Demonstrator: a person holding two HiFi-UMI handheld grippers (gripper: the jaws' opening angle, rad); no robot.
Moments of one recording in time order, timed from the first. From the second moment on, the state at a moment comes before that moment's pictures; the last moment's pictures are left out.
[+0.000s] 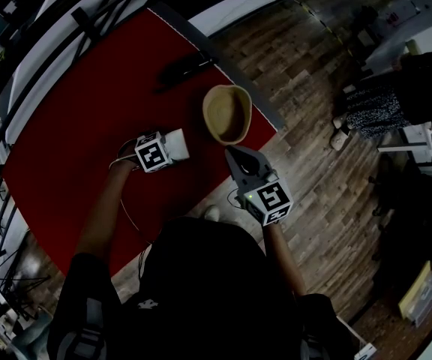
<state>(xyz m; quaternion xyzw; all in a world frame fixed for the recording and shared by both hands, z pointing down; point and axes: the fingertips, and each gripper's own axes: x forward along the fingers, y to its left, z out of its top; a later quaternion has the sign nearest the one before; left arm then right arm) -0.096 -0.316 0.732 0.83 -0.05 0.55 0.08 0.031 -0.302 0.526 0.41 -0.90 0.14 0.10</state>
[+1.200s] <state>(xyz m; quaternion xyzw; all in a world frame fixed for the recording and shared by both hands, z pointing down) 0.054 -0.374 0.640 0.86 -0.01 0.51 -0.03 0.112 -0.270 0.525 0.50 -0.85 0.14 0.09</state>
